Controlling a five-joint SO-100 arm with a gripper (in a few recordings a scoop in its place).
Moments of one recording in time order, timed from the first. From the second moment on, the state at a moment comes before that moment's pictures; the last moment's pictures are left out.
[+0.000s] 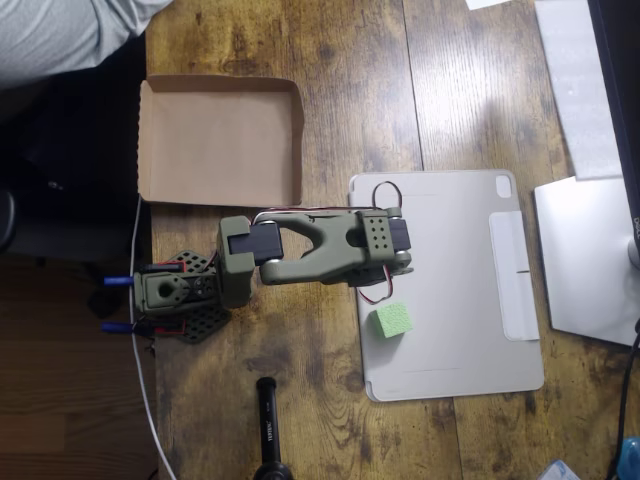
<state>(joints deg) 7.6 98.0 105.5 102.4 -2.3</state>
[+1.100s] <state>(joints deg) 18.7 104.2 93.9 86.4 -6.8</state>
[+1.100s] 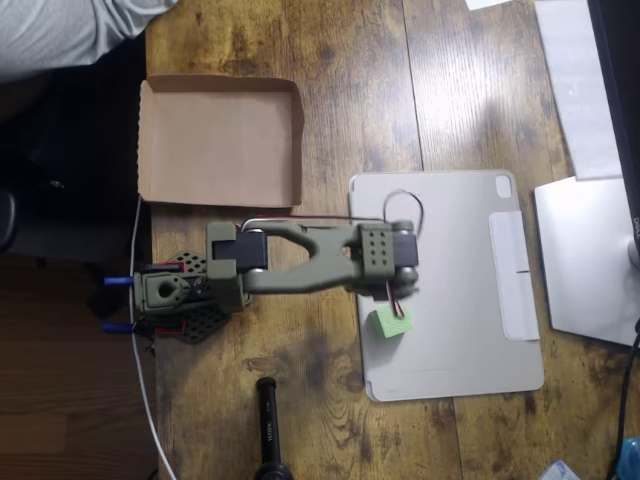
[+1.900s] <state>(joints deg) 25.8 98.9 86.7 90.4 -19.6</state>
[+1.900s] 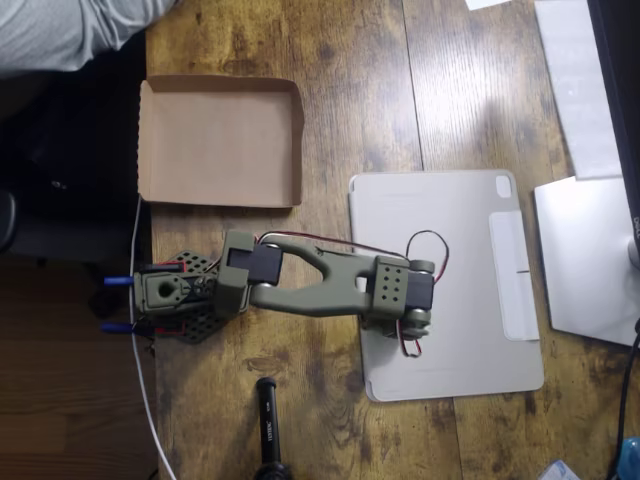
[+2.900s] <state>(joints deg) 25.1 98.0 99.8 71.5 -27.4</state>
